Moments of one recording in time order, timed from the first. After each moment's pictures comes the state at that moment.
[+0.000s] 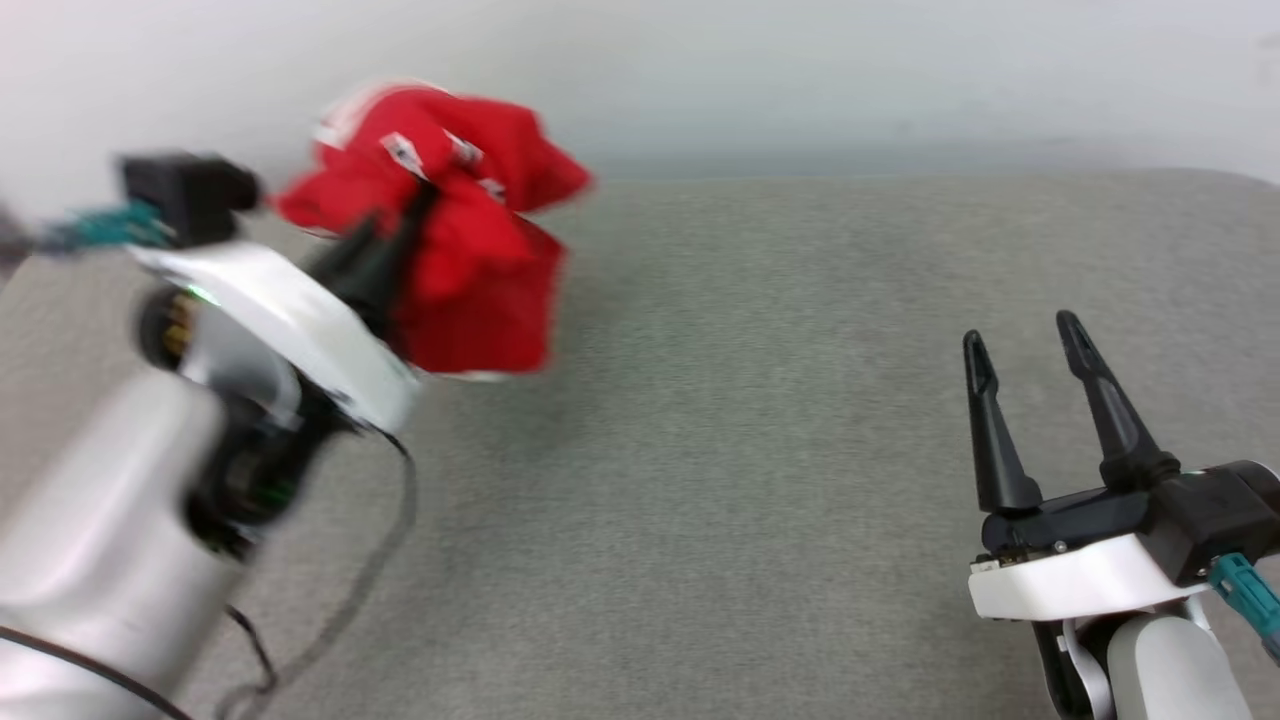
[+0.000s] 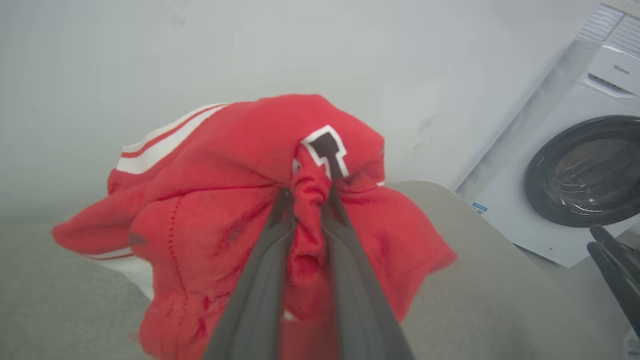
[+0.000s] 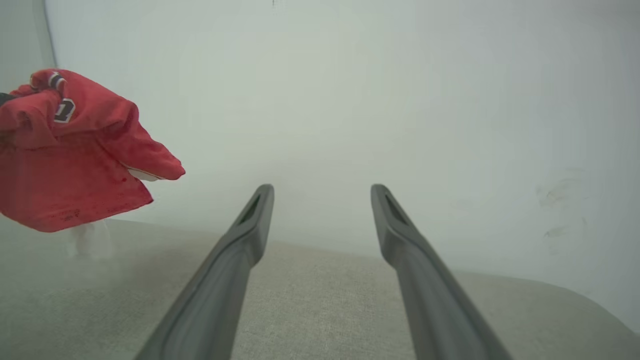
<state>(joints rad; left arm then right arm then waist) -0.69 0.65 -0.61 0.08 -1.14 0.05 0.08 -0.14 -0.05 0.06 -0.02 0.04 0.13 -0.26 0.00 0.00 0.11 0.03</state>
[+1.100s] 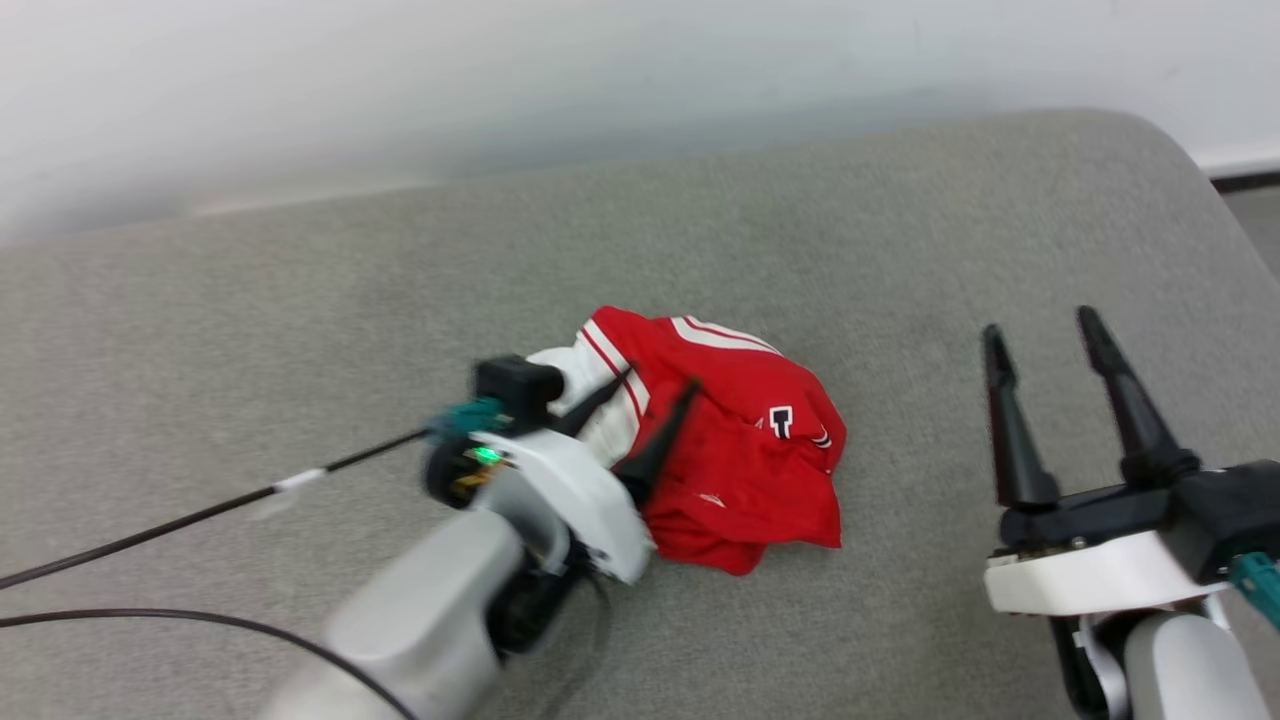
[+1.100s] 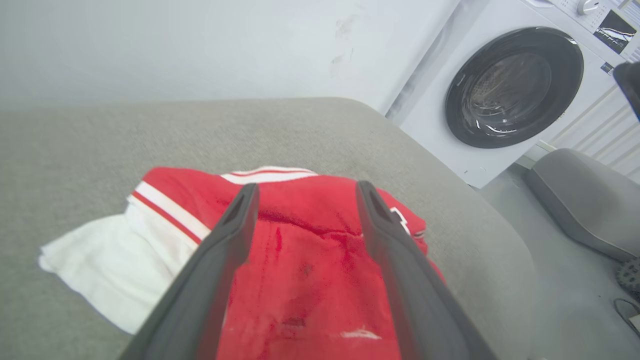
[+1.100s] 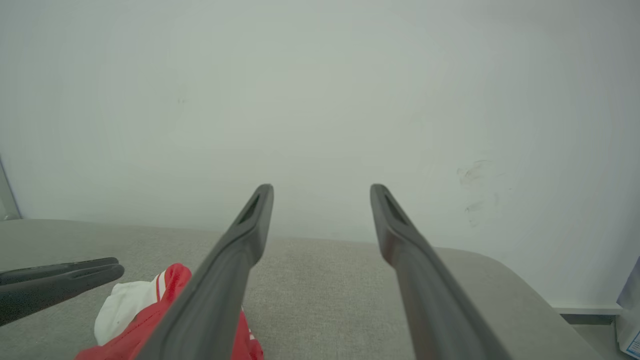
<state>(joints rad) -0.63 0.23 -0.88 0.50 -0.97 -0.05 -0.21 -0.14 -0.05 0.04 -0.03 0.03 0.13 -0.26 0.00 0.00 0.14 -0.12</state>
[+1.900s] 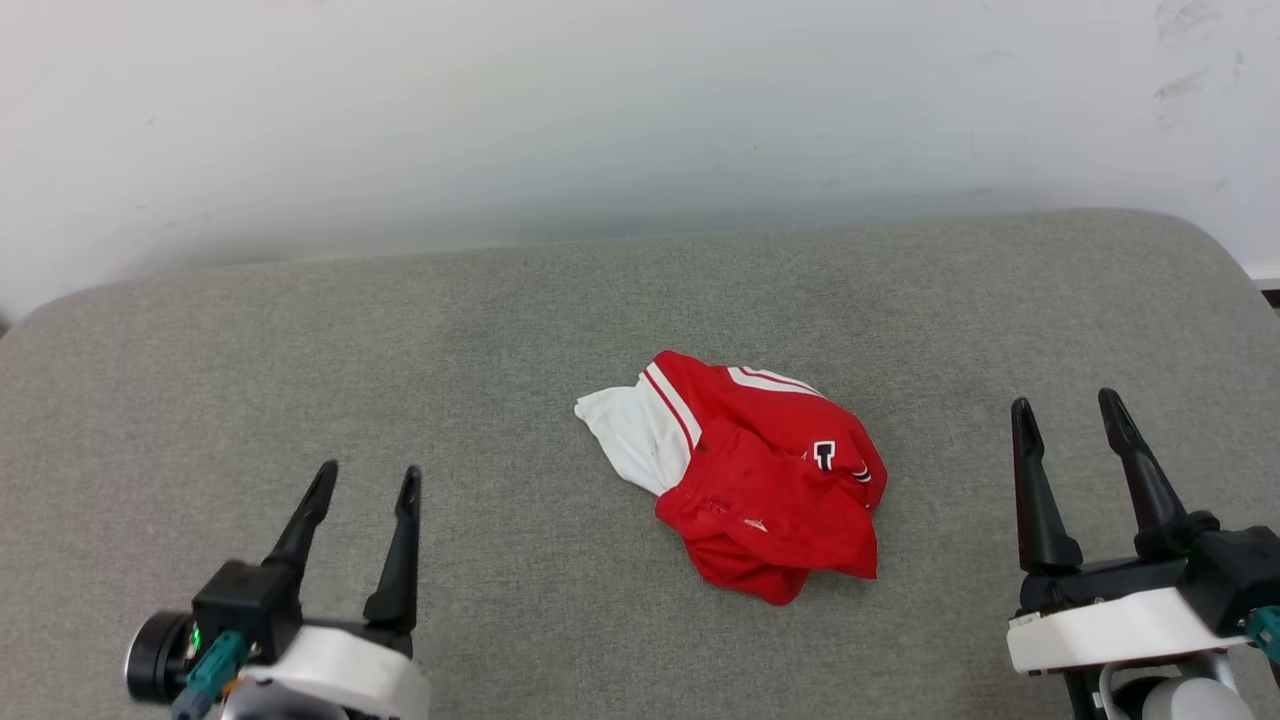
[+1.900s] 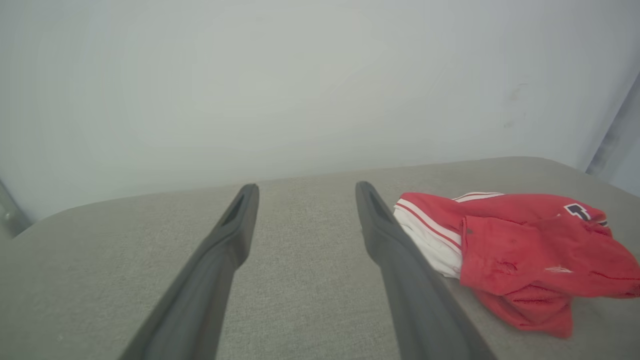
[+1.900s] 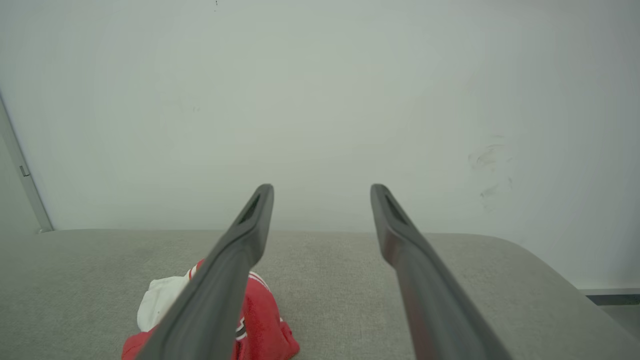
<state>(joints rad) -0.06 0.44 -0.38 -0.01 -0.49 0.20 -0.26 -0.04 -0.05 -0.02 0.00 0.09 0.13 -0.26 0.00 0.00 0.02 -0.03</state>
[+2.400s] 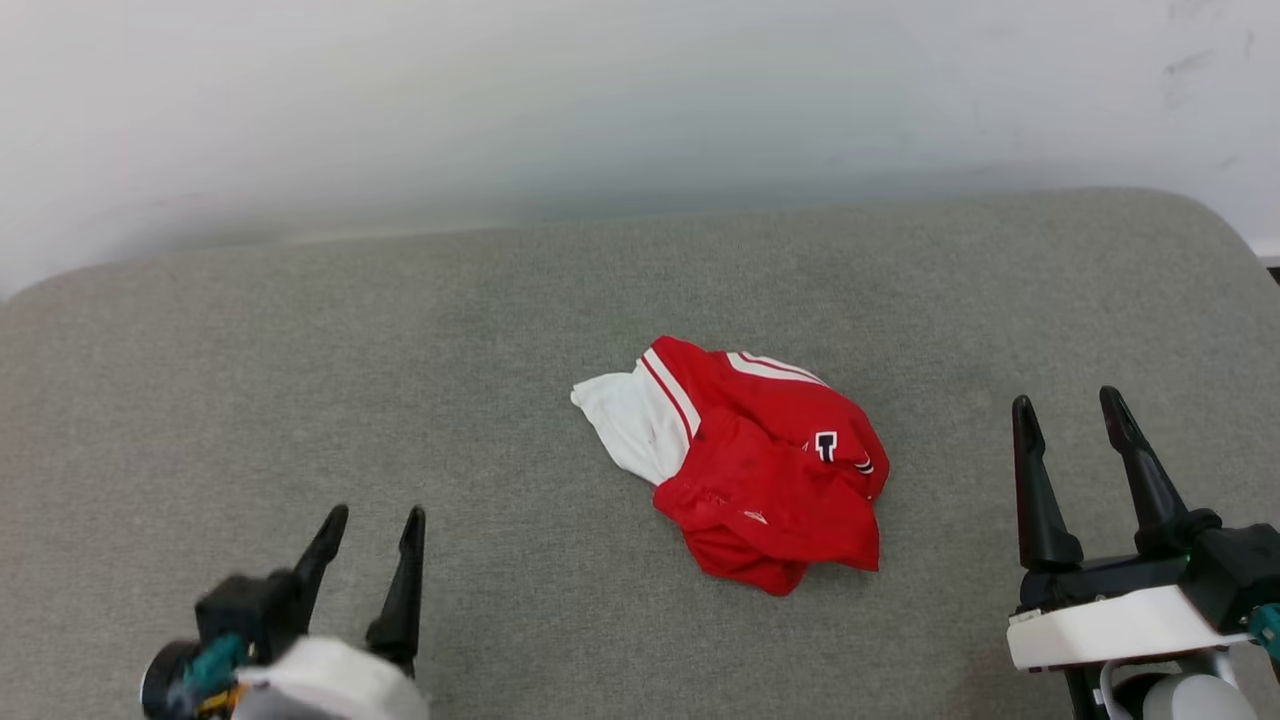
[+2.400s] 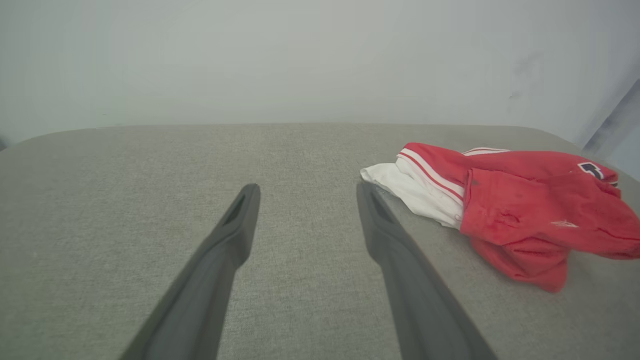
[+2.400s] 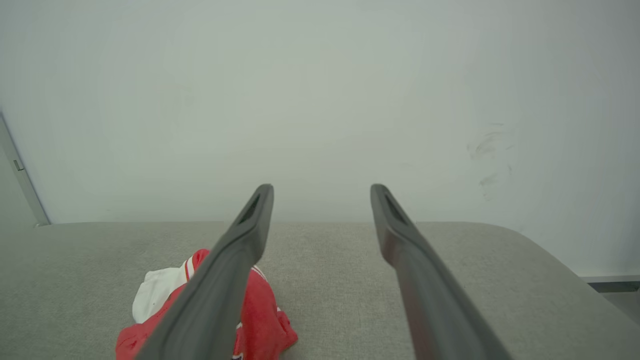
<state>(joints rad) 0.04 0.34 -0.25 0.03 -0.46 0.07 -0.21 -0.04 -0.05 -0.02 0.00 0.10 0.13 -0.26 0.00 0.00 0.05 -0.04</state>
